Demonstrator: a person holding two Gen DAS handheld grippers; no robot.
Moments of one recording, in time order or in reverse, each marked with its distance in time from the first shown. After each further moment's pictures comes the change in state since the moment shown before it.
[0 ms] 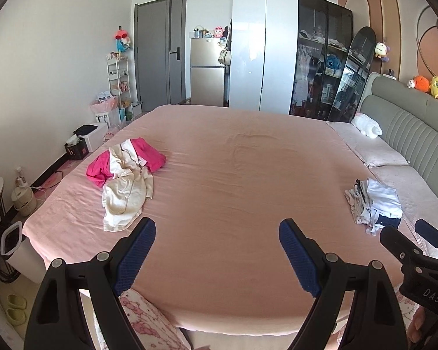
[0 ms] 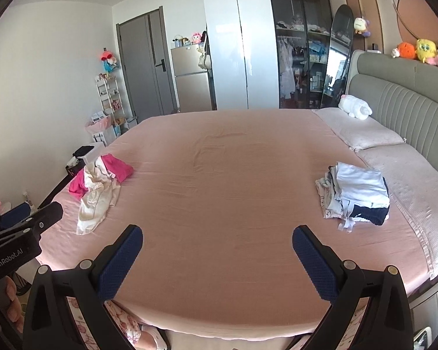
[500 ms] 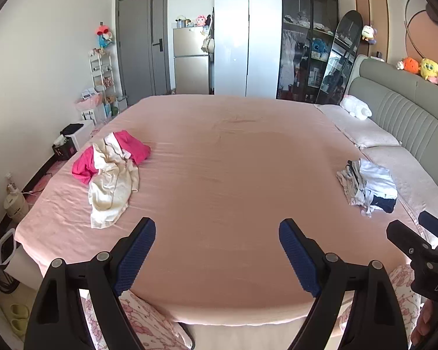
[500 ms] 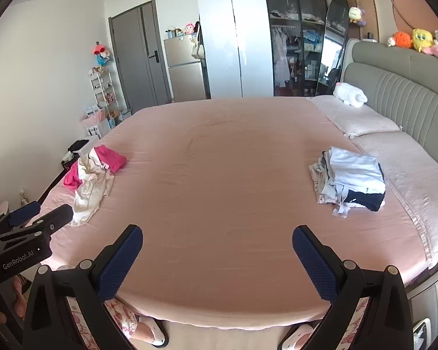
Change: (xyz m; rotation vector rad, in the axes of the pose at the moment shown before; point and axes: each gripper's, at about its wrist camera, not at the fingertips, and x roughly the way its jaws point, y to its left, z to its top) left arm 0.010 -0.019 -0.005 0.053 0.043 -0.035; right arm 0.001 -0.018 -0.011 0.022 0.050 -0.024
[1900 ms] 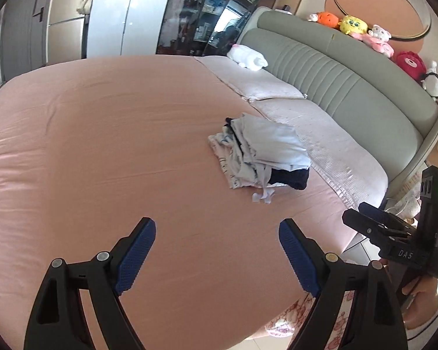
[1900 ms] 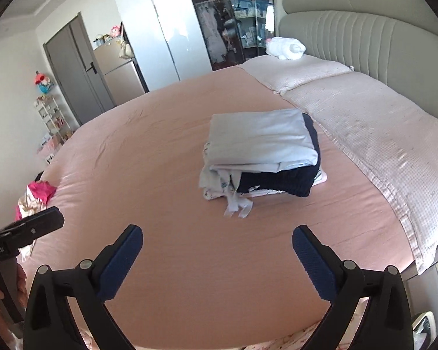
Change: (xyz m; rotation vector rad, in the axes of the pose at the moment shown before) left arm 0.161 -0.214 0.009 0.162 0.234 -0.566; right arm 0.094 -0.269 -0.014 0.222 0.093 -0.093
